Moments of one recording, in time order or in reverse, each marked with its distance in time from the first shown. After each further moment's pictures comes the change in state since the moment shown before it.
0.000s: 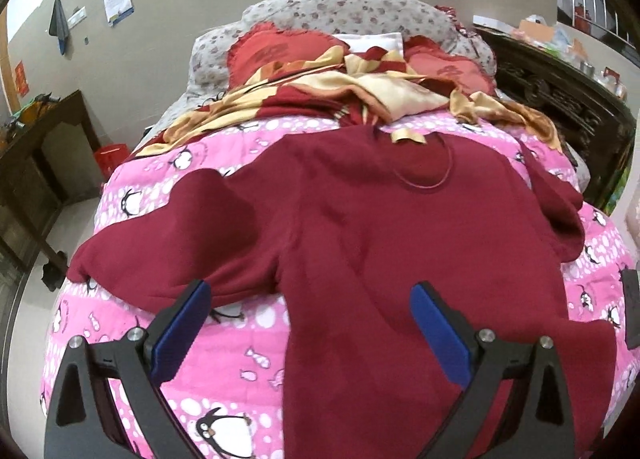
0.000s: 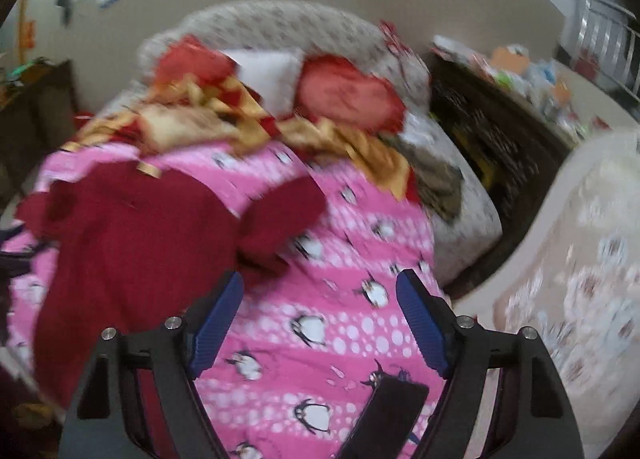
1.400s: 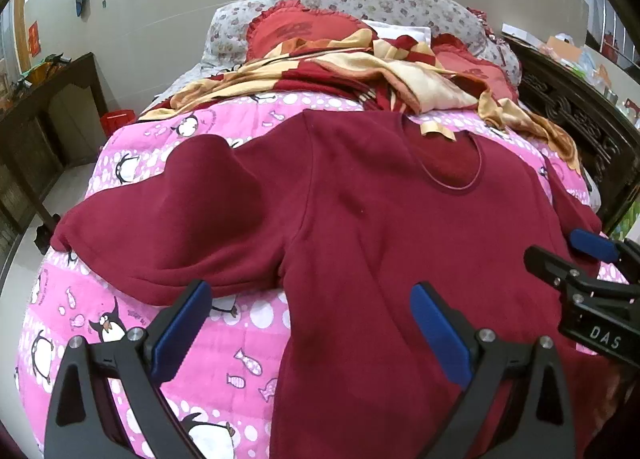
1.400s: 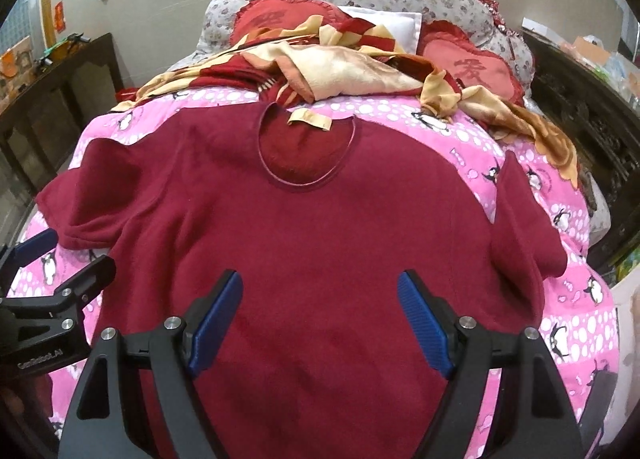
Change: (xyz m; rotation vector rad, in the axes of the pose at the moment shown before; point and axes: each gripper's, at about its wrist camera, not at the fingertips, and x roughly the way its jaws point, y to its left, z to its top) left arm 0.038 0.015 -0.001 -0.119 0.060 0.007; right arm 0.164 0.258 -0.020 0.001 0.109 0.143
